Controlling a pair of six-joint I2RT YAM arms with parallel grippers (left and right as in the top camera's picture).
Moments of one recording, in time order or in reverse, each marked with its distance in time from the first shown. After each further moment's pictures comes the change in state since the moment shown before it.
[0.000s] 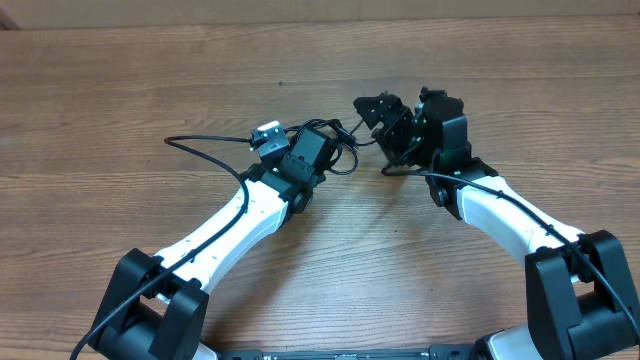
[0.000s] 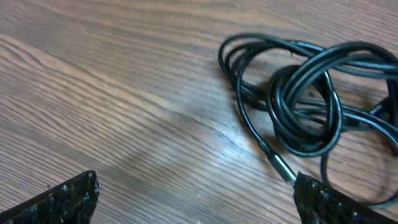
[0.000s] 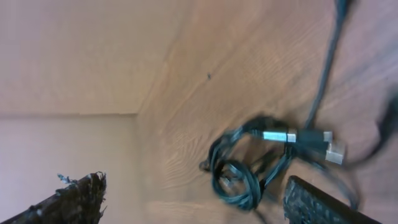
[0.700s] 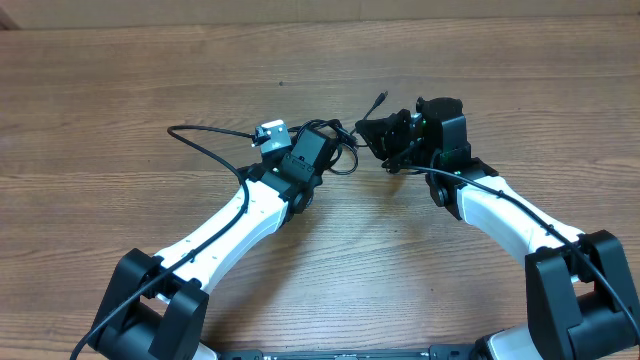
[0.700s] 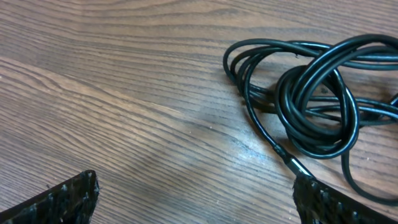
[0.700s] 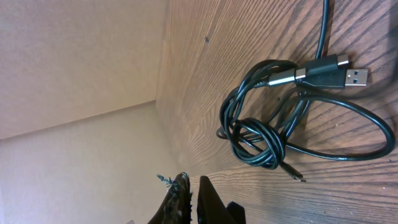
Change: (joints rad) left arm -0.003 0.000 0.000 -0.006 -0.064 0.116; right arm -0.002 0.000 0.000 -0.046 -0.128 0.312
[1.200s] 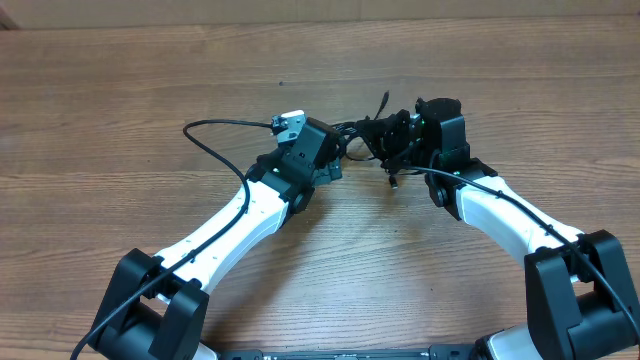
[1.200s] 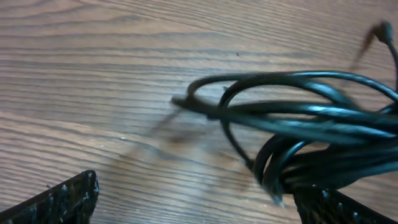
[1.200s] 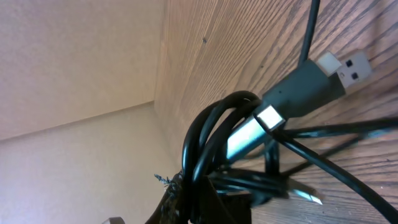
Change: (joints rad) left arm 0.000 -0.001 -0.001 0.182 0.196 0.095; right arm 0.004 0.000 0.000 -0.004 0.009 0.000
